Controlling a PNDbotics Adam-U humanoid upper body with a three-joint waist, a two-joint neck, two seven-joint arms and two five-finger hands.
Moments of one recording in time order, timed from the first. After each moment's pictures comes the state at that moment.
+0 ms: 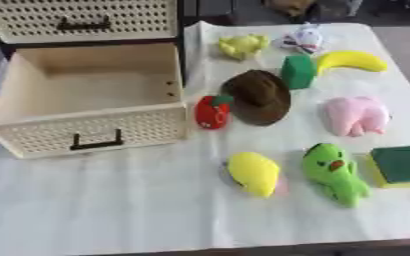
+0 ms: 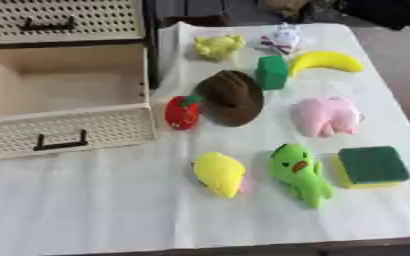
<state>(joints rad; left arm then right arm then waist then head) -0.43 0.57 0.04 -1.99 -0.07 0.03 0.38 -0.49 -1.00 0.04 -1.98 0.64 0.24 0.19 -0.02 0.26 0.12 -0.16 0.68</state>
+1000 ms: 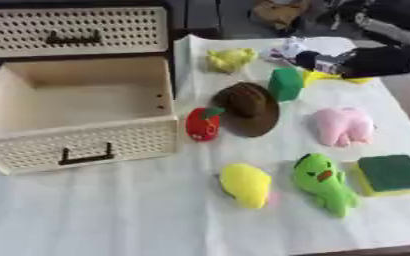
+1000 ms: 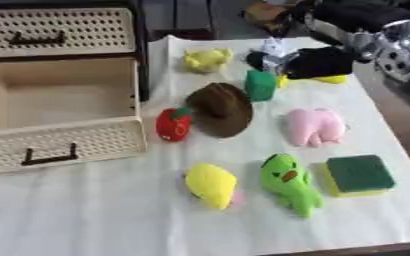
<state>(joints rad) -0.44 0.52 0.02 -1.99 -0.05 0.06 0.37 -0.54 -1.08 0.22 -1.97 0.57 0.40 0.59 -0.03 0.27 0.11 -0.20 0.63</state>
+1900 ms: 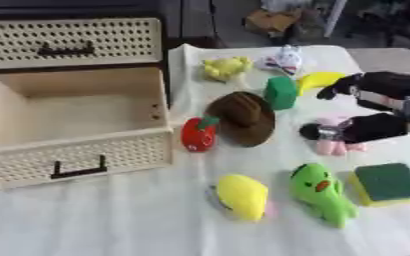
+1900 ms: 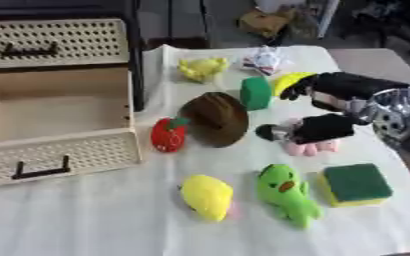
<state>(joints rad) -0.44 0.51 0.01 -1.99 -0.05 0.06 0.37 -0.34 -1.12 0.23 -1.98 0.51 0.41 0.60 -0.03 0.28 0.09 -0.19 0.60</state>
